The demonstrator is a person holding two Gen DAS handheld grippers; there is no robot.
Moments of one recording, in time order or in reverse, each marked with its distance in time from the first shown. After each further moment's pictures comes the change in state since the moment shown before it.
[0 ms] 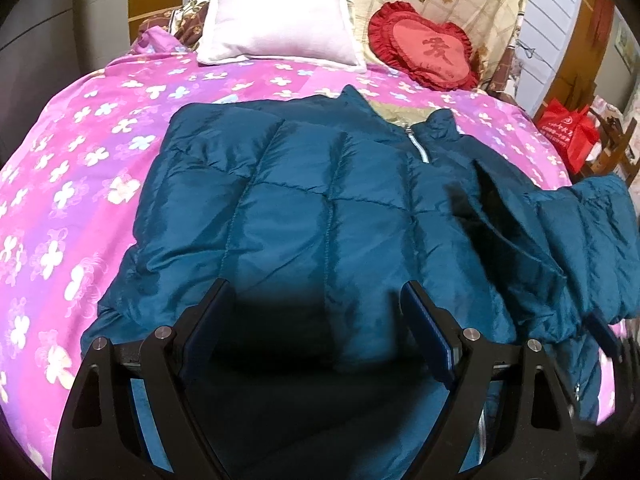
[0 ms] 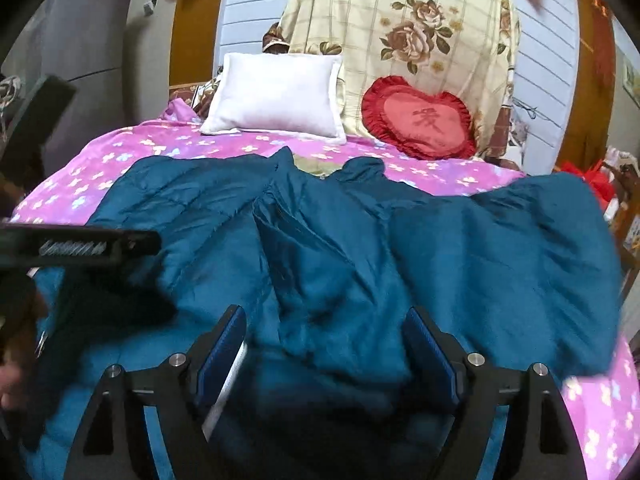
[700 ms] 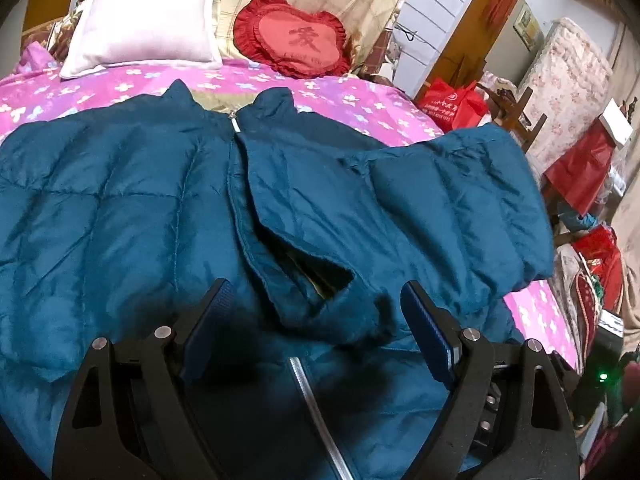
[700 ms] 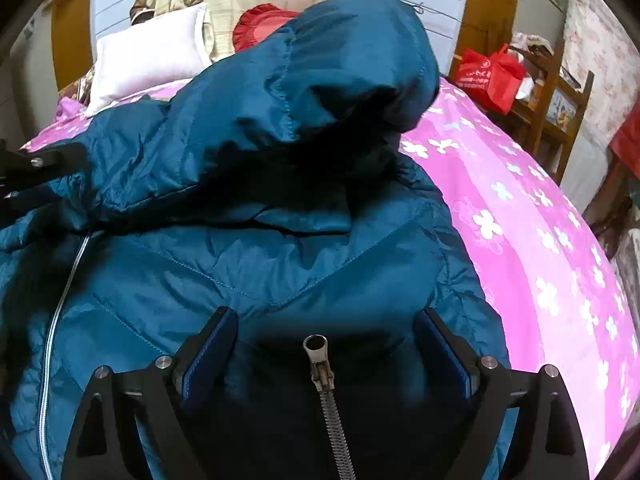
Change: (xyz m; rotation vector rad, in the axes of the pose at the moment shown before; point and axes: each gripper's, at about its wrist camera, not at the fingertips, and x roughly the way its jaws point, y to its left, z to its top) left arm 0.011 -0.089 -0.011 0.142 0.001 -0.408; right arm -0.006 -0.096 -0.078 0.301 0.246 -0.205
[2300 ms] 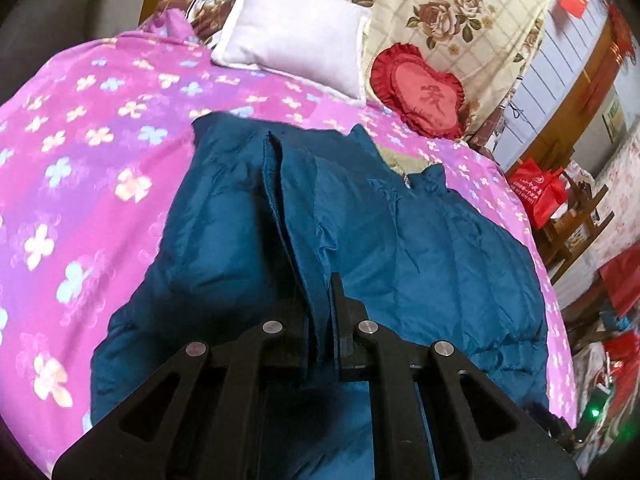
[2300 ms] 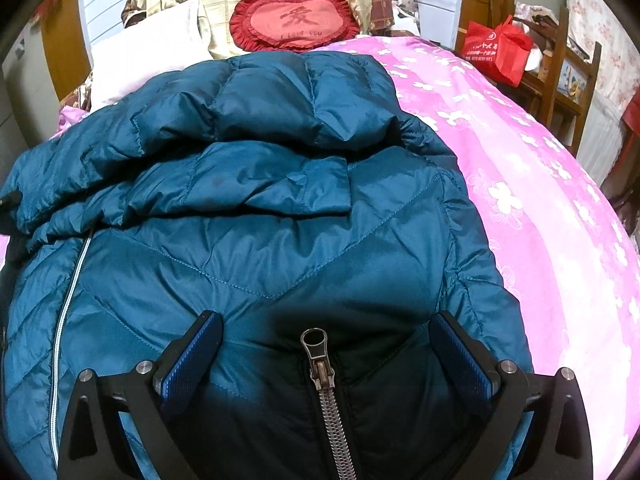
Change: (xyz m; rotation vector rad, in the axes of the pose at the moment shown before) left arm -0.085 0.133 0.001 -0.293 -0.106 0.236; right arm 0.019 -0.018 0.005 0.057 0.066 0.074
